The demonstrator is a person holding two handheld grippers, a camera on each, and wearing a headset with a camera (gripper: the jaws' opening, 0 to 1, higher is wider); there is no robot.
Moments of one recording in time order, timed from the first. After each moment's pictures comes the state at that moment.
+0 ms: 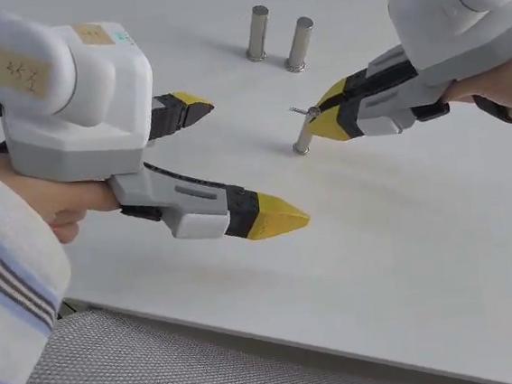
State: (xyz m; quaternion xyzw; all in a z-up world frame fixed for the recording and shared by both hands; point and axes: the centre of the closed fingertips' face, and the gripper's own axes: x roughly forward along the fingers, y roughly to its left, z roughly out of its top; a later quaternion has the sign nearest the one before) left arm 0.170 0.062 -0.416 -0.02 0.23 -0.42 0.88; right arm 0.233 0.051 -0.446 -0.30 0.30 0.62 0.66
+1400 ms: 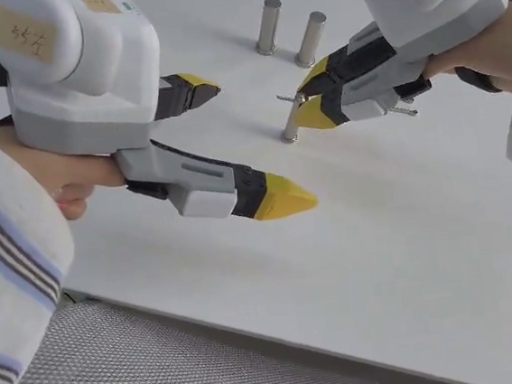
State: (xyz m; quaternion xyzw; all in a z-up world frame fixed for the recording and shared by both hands) left arm 0.182 0.076 -0.422 -0.03 0.23 -0.42 0.88; right arm 0.232 0.070 -0.447 -0.34 0.29 0.64 0.62
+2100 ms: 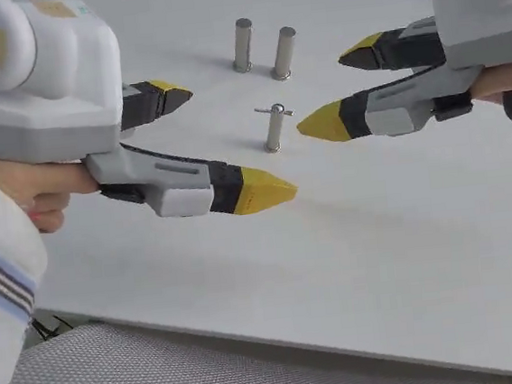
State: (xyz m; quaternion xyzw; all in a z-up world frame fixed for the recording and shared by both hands) left arm 0.184 0.086 -0.403 -0.02 0.23 -0.41 0.88; right arm 0.227 0.026 -0.394 -0.18 0.26 0.53 0.79
